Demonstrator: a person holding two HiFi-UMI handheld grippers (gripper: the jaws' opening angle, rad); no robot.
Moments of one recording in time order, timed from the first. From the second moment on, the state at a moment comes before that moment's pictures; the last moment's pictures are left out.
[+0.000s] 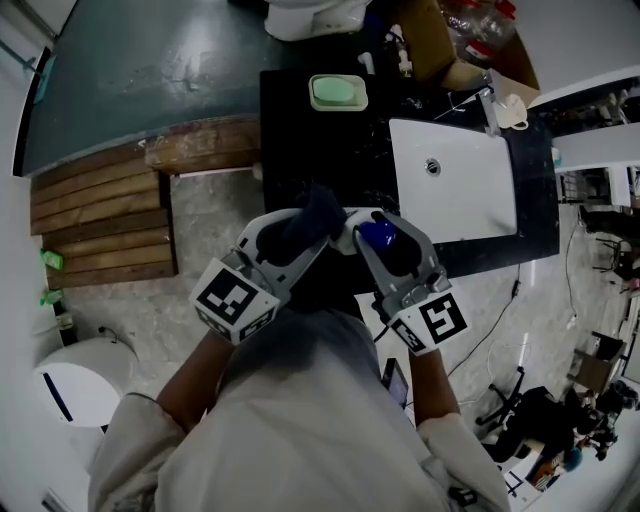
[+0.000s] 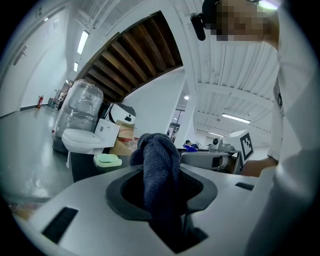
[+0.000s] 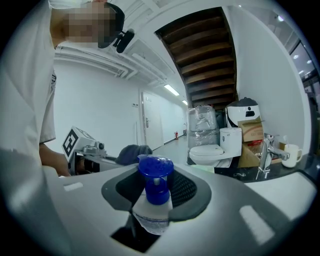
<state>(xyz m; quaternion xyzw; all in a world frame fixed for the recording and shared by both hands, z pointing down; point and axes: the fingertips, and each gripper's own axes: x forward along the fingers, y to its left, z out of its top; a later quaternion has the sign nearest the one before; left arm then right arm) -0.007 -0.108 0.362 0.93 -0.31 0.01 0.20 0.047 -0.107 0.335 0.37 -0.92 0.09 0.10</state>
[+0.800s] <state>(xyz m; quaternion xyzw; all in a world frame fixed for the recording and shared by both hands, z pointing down) 0.003 -0.108 0.397 0.94 -0.27 0.04 0.23 0.046 -0.109 0.336 0.38 -0.91 0.10 0.09</state>
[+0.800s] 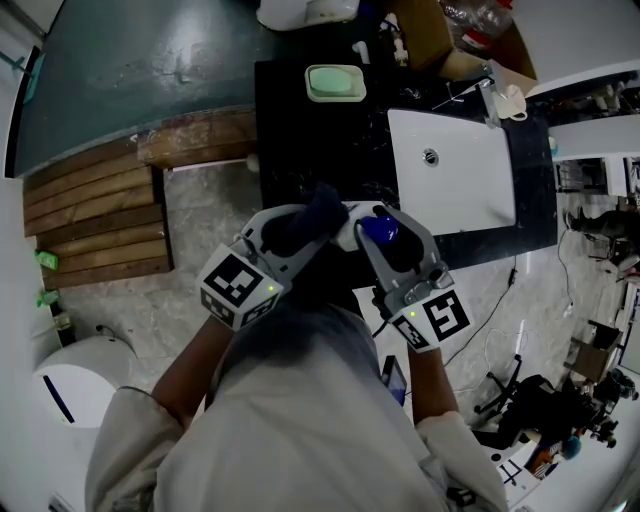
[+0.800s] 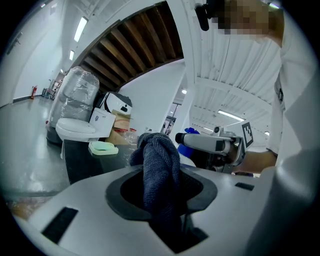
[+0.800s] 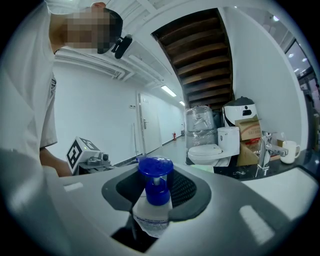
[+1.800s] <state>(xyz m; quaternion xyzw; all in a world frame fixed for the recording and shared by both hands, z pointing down) 0.020 -0.096 0.453 0.92 -0.25 0.12 0.27 0.052 -0.100 0.336 0.38 -0.92 0.10 0.06</state>
